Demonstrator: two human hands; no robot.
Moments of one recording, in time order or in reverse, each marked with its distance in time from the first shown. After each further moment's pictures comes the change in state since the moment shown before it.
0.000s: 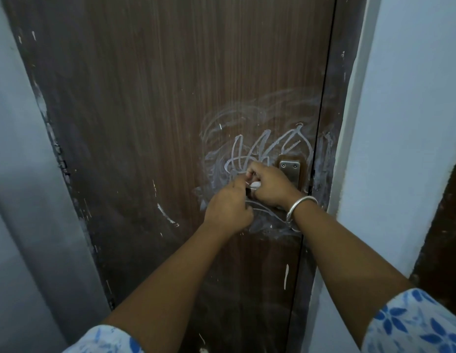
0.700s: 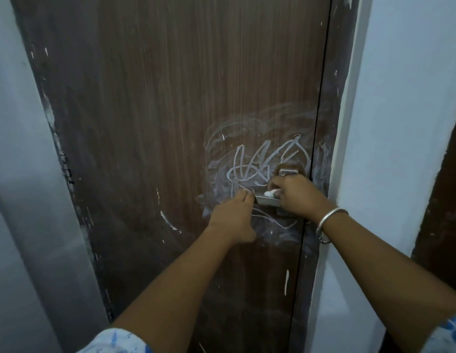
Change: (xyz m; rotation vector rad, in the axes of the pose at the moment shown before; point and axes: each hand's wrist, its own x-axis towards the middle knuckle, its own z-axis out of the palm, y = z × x) left_hand -0.004 0.004 -0.009 0.243 -0.285 0.075; right_hand -0.030 0.008 -0.038 -0.431 -0.033 0.052
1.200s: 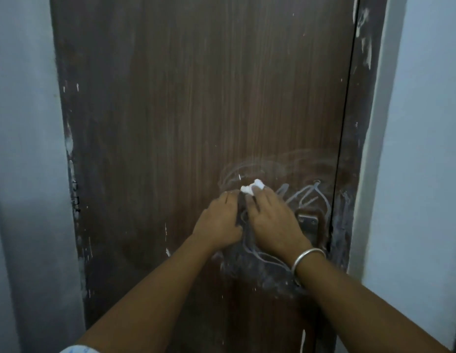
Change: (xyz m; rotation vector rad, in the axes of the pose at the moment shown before) left_hand 0.026 -0.058 -0.060 -0.167 0.258 -0.043; right_hand 0.040 -0.072 0.012 -0.412 0.450 -0.301
